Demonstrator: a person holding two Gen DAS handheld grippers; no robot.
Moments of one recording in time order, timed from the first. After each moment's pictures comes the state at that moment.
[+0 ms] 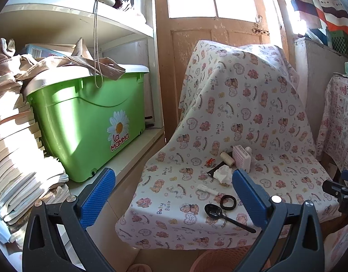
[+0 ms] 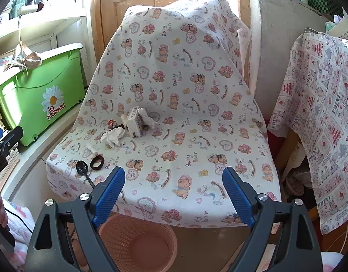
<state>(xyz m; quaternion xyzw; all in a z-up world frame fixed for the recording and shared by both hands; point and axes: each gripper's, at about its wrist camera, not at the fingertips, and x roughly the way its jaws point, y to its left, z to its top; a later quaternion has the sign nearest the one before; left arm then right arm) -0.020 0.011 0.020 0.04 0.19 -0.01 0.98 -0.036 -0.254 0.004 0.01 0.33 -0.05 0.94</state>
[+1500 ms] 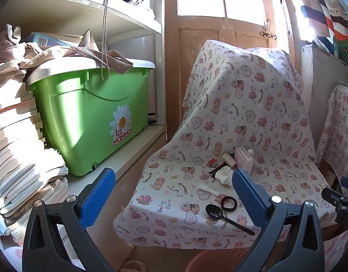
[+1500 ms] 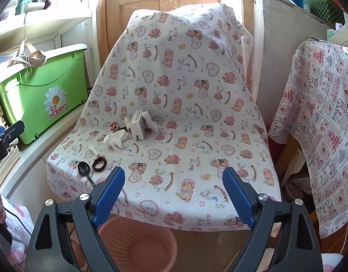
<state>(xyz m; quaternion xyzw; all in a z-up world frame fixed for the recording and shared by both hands) -0.016 0.019 0.018 0.01 0.20 0.00 0.98 -0.039 -0.246 0.005 0.00 0.31 -0.05 0.95</state>
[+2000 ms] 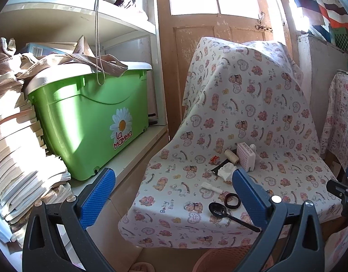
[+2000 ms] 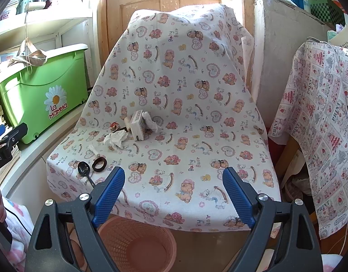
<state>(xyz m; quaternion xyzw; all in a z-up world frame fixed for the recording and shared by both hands) -0.015 0.010 0.015 0.04 0.20 0.00 0.98 -0.039 -0.246 0.005 -0.01 0.31 -0.05 0.95</state>
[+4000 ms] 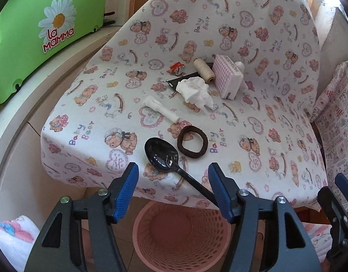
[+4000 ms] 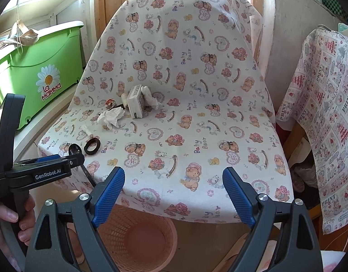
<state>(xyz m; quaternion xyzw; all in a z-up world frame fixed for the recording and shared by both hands) 0.076 -0.047 -0.089 -0.04 0.47 -0.08 0.88 -0.012 -0.240 -0.029 -0.01 0.38 -0.05 0.93</state>
